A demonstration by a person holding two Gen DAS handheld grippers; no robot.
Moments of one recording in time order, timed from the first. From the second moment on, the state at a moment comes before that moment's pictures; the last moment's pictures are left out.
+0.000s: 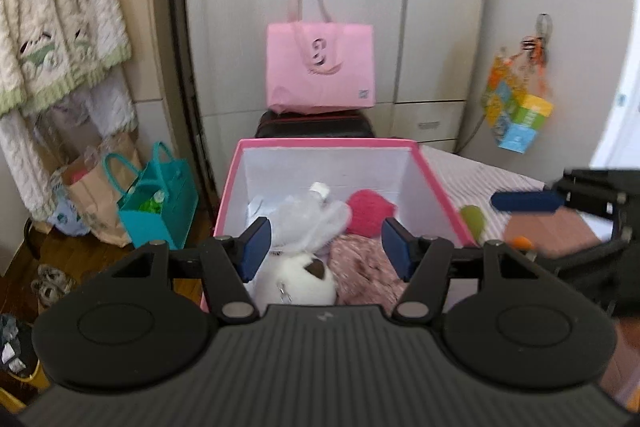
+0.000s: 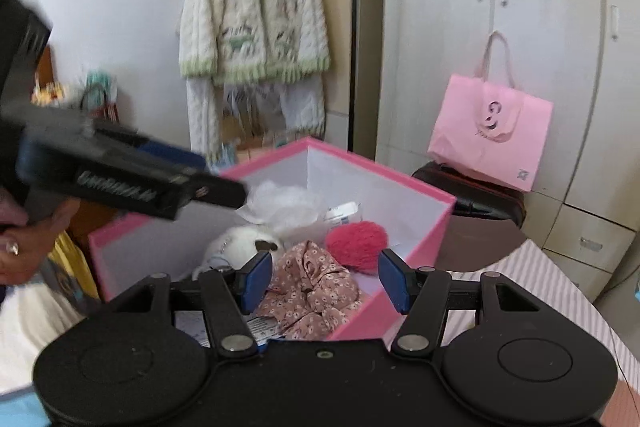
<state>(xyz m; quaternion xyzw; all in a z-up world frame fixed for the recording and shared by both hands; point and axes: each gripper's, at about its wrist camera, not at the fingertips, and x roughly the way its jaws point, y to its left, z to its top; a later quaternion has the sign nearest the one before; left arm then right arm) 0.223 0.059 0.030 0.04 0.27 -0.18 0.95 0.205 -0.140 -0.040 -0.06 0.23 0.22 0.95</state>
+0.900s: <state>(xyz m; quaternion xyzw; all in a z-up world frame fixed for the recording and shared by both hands) 0.117 -0.037 0.024 0.09 0.26 -0.32 0.90 0.098 -0.259 -0.064 -0.04 0.23 0.16 0.96</state>
